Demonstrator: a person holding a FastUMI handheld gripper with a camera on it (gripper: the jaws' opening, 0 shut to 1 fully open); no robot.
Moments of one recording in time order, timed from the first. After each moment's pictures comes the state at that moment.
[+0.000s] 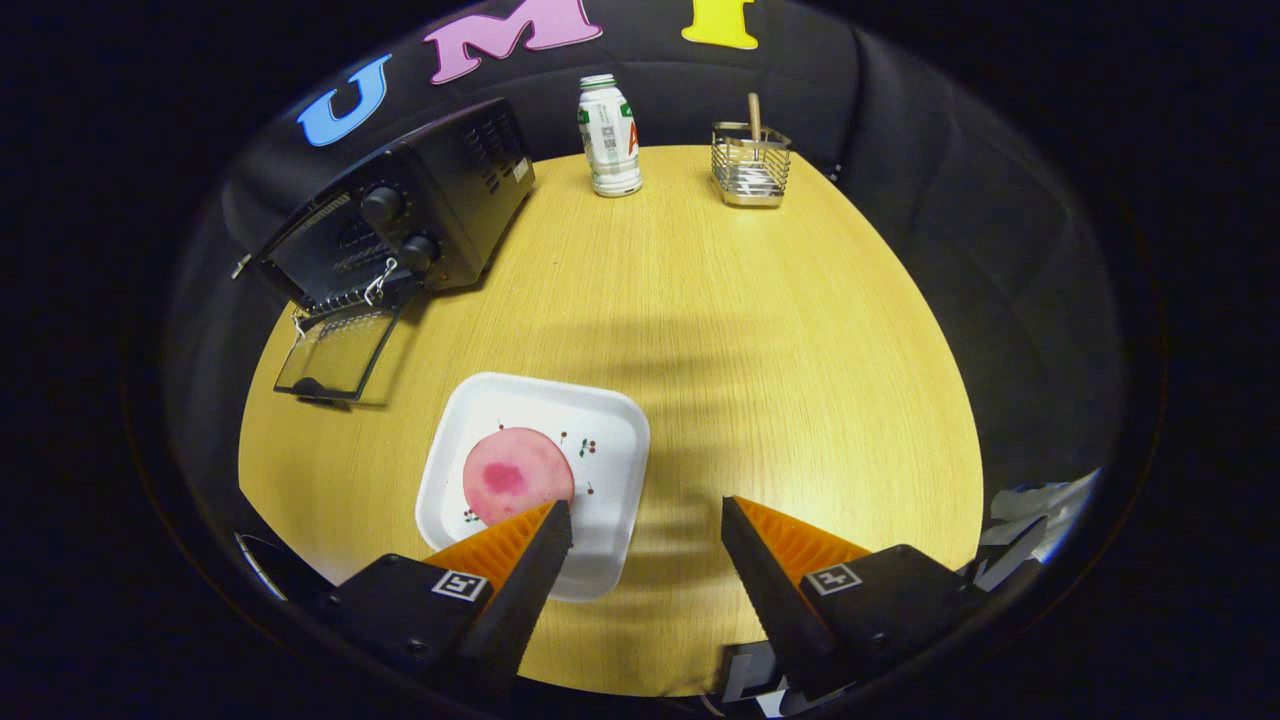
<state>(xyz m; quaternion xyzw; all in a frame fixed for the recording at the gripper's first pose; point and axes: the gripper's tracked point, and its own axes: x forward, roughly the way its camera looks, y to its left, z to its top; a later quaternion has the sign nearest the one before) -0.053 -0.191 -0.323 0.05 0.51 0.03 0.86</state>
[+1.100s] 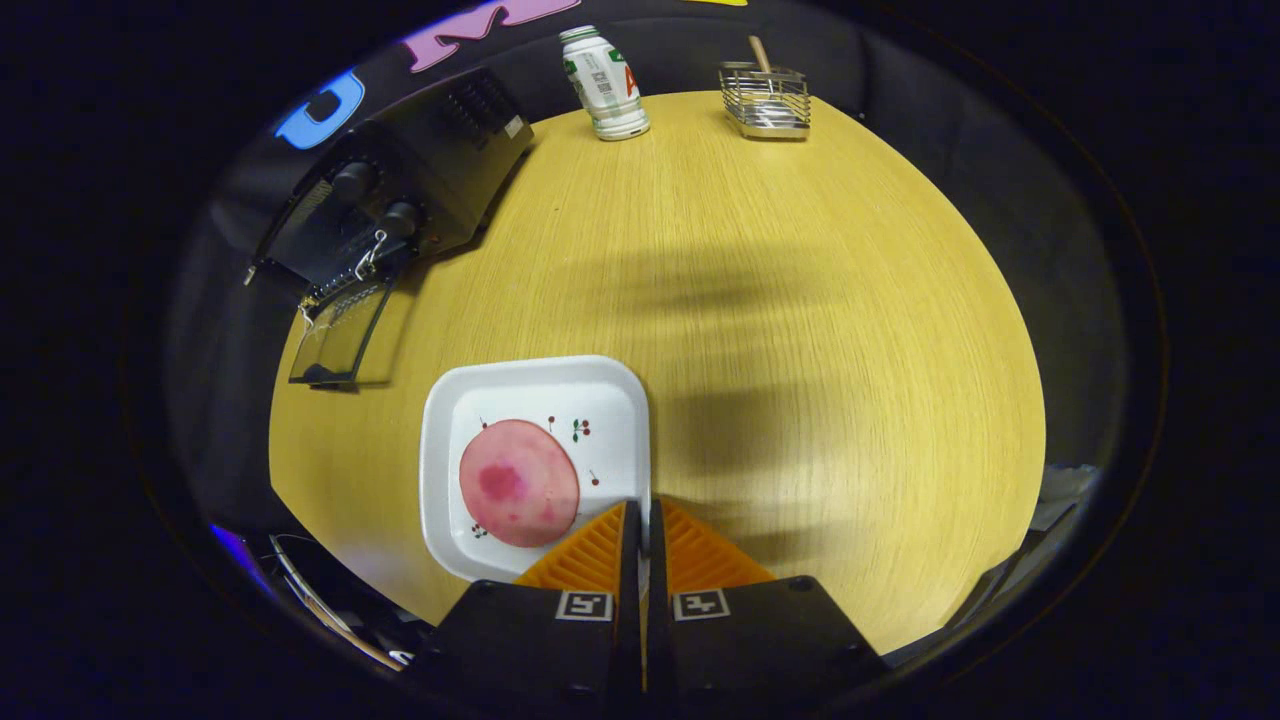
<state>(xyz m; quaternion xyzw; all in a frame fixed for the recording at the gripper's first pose) -0.053 -0.171 -0.356 0.11 0.56 0.08 0.82</state>
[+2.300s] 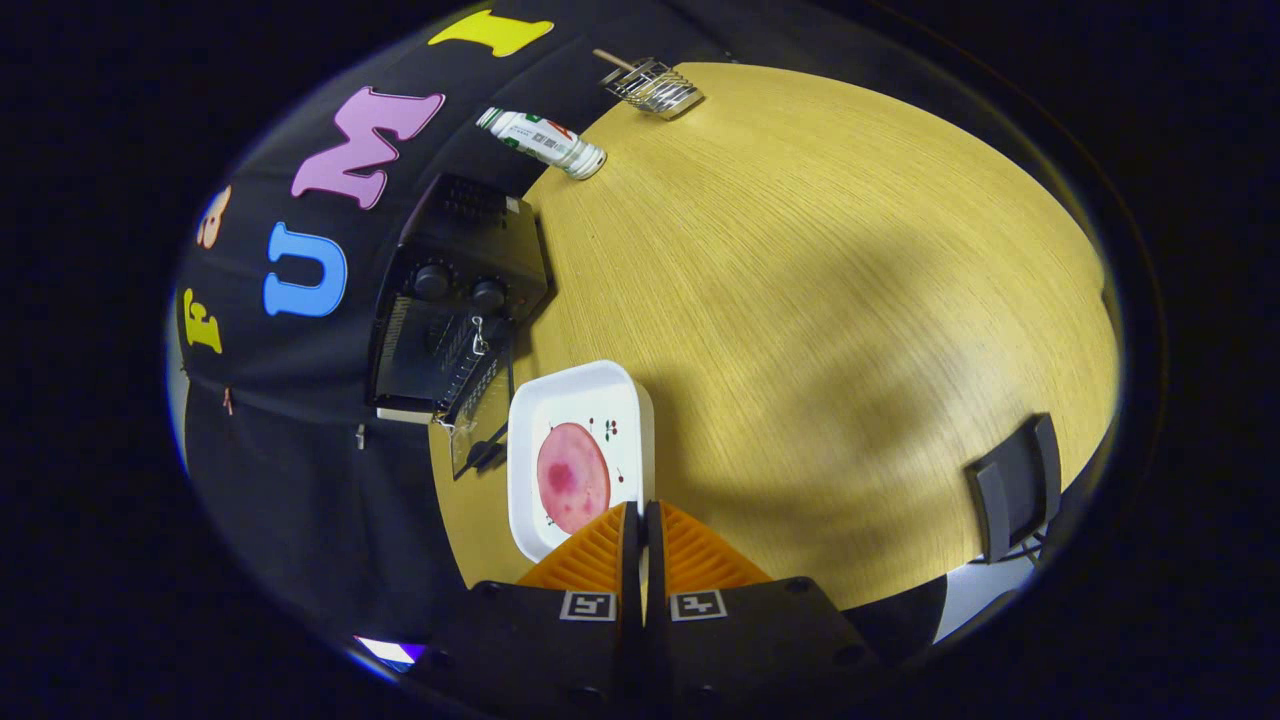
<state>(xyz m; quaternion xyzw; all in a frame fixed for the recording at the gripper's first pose) -0.112 -0.084 -0.292 0.42 0.49 0.03 0.77</state>
